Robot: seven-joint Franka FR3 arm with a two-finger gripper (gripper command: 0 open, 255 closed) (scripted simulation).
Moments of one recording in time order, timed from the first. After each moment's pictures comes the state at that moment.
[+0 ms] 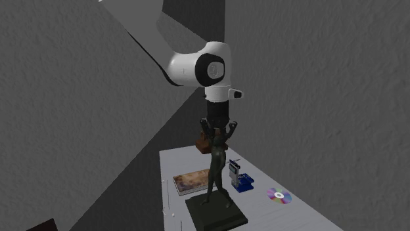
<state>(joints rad) 0.04 0.55 -0.03 -1.64 0.06 2.27 -0.28</state>
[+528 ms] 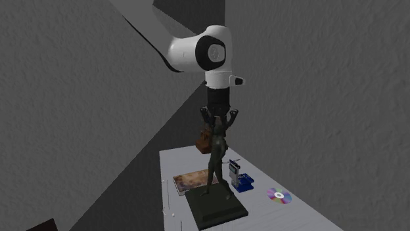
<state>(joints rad) 0.04 0.50 -0.04 -1.61 0.06 2.19 -0.28</state>
